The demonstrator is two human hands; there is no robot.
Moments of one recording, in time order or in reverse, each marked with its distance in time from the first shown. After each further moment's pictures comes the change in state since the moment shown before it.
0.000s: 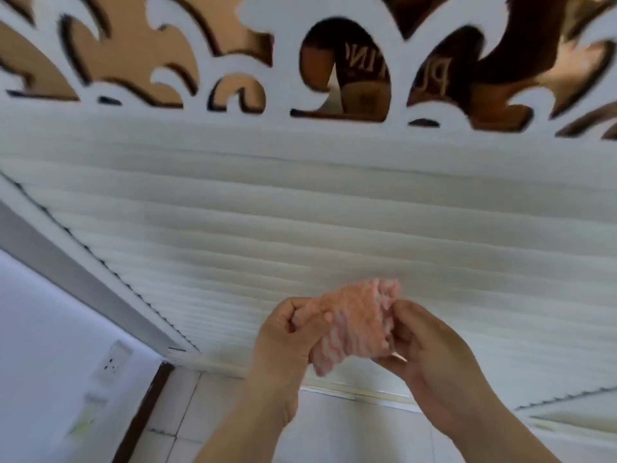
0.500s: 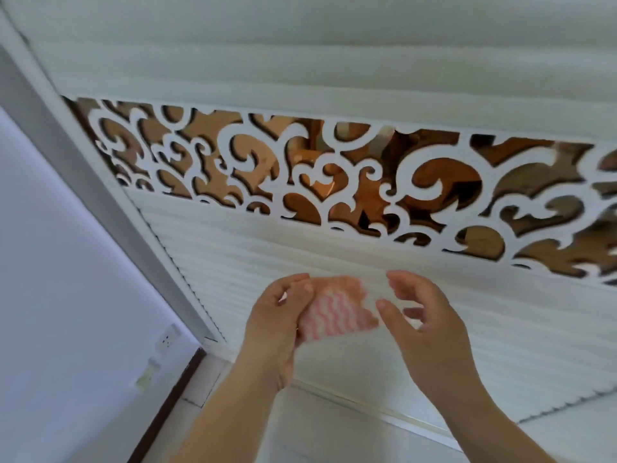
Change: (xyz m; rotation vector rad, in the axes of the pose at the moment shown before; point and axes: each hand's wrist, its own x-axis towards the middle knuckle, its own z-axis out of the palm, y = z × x) left_hand -0.152 0.146 0.084 -0.146 0.152 0.046; right_hand -0.132 -0.153 -0.029 -0.700 0.044 -0.612
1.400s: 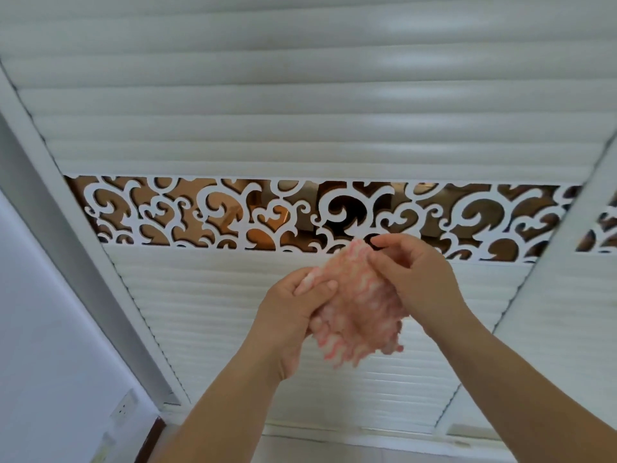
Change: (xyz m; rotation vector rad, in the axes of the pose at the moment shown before) left_hand -0.135 0.051 0.025 0.147 -0.476 0.169; right_hand -0.070 -0.099 -0.088 -0.067 0.214 -0.045
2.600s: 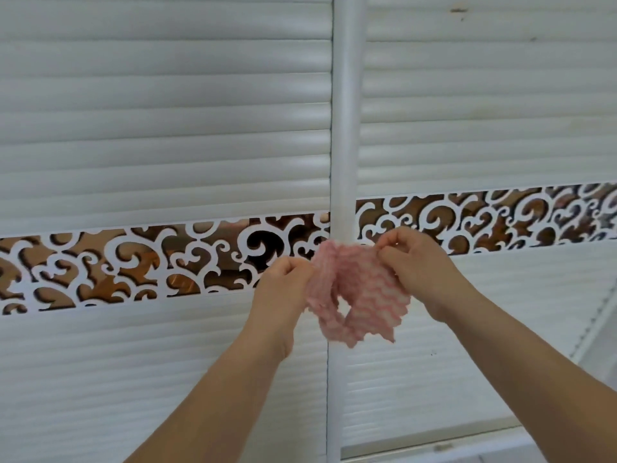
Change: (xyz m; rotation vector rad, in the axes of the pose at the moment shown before) left_hand 0.005 -0.030 0.344 0.224 0.004 0.070; right_hand -0.004 0.093 -0.340 0.012 0.129 0.150
